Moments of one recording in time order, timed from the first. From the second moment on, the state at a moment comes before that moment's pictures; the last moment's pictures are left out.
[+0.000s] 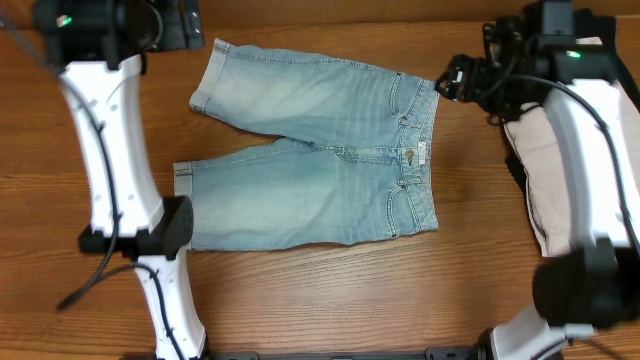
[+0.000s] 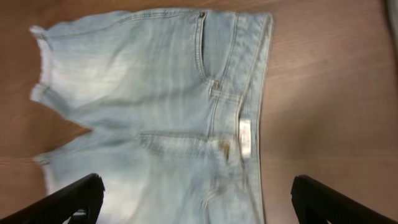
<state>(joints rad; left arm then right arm) -0.01 2.23 3.08 -1.69 -0.09 -0.16 -0.03 1.77 1.82 -1.18 -0.34 0.26</state>
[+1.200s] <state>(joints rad) -0.12 1.59 1.21 -1.26 -0.34 -1.28 0.08 1.21 1.12 -1.28 -0.18 0.57</state>
